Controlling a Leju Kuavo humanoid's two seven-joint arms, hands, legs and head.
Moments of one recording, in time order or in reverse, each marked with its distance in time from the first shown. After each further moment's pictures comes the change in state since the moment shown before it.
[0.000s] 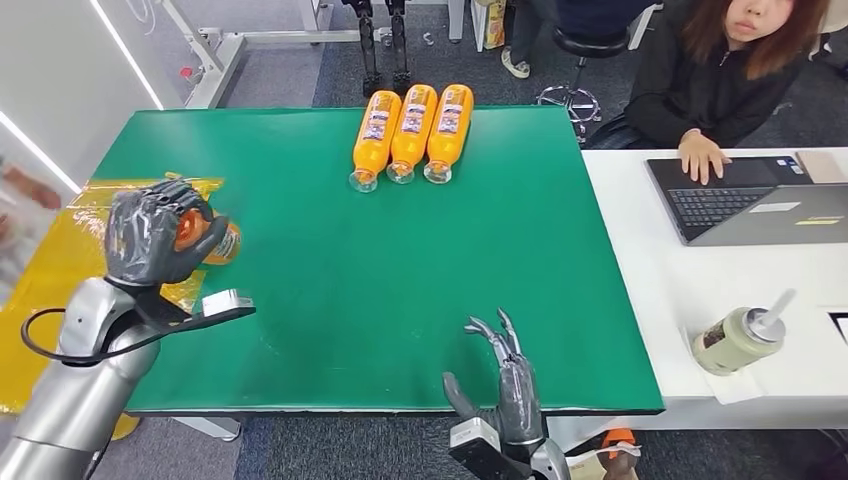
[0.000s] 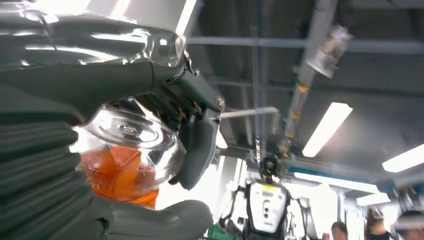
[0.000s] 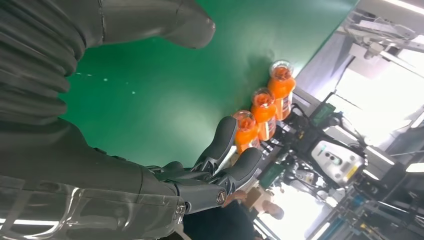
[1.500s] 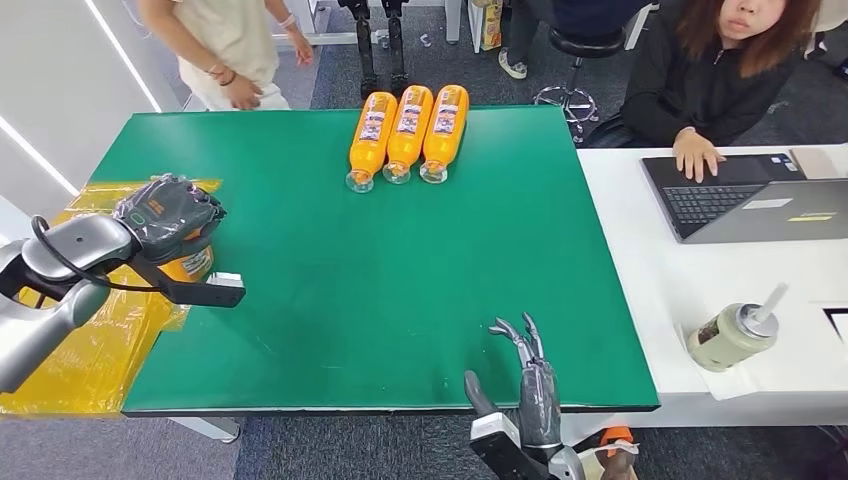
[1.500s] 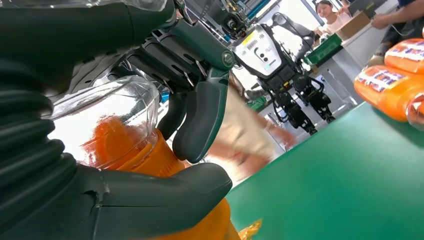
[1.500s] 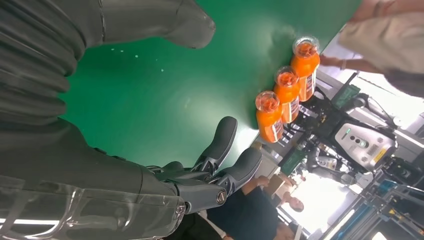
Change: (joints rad) left arm -0.370 0.300 -0.484 0.063 -0.125 -0.698 0.110; right arm 0.039 -0.006 -0.073 -0.035 -0.003 0.020 0.022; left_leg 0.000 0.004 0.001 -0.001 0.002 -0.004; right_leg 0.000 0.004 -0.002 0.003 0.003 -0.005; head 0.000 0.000
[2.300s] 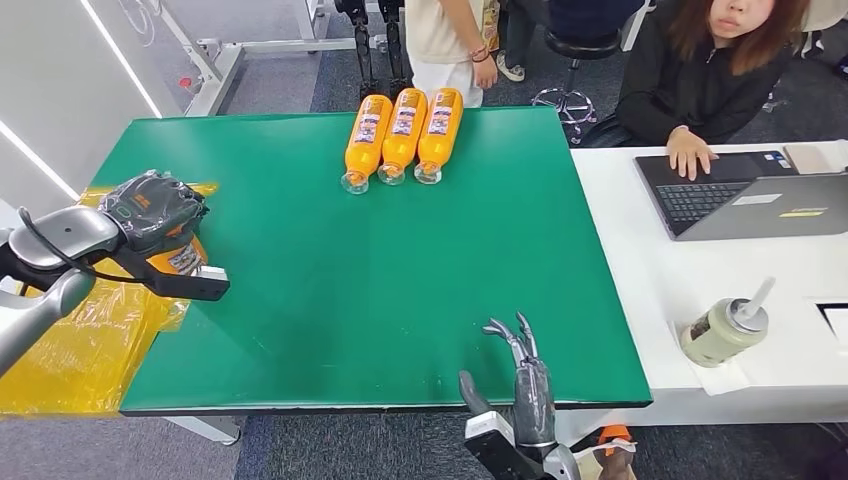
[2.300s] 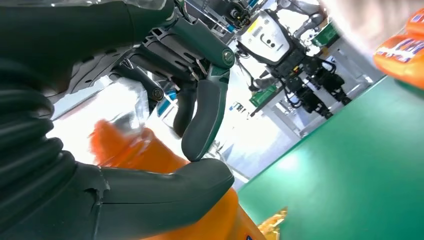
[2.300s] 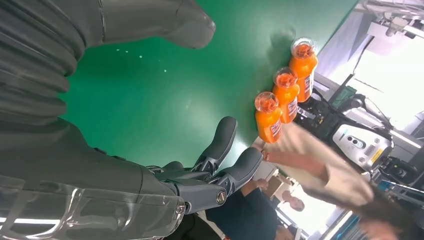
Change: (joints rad) left arm -0.074 0.033 -0.079 0.104 -0.008 -0.001 0.007; right arm -0.005 0.024 -0.012 0.020 0.014 0.018 -0.014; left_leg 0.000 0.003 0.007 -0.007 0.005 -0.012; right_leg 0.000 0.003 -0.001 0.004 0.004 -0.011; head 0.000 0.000
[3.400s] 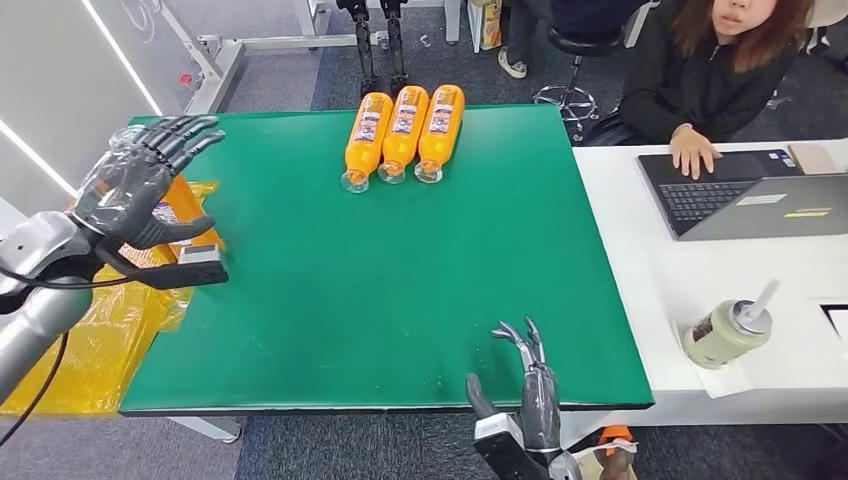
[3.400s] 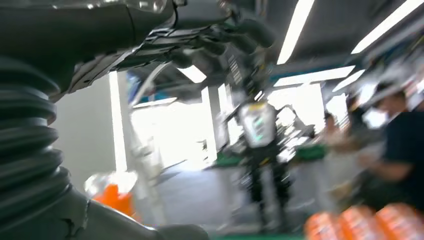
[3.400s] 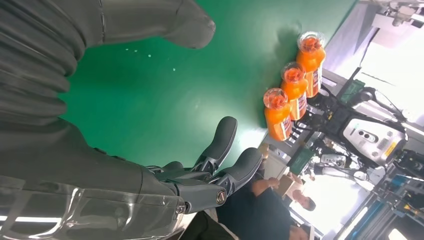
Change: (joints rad) left arm 0.191 -0.019 0.245 -0.250 0.432 0.392 -0.049; right arm 0.021 -0.007 -0.001 -0.007 -0.064 -0.042 -0.027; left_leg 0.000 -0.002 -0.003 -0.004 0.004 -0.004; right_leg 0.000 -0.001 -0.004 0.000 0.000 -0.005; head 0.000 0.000
